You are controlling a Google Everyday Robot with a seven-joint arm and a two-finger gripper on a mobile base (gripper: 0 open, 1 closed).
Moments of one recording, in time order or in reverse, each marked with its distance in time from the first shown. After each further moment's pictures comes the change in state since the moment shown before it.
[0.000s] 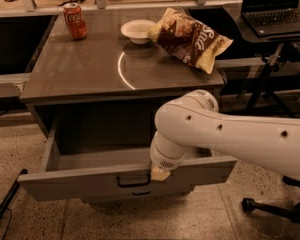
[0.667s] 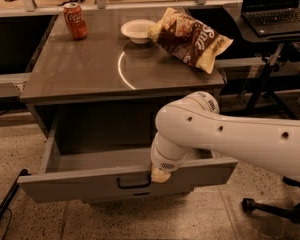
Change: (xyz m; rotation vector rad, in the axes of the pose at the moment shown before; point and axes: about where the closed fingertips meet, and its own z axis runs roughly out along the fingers) arm 0.003 0.008 0.001 -0.008 -0.003 0.012
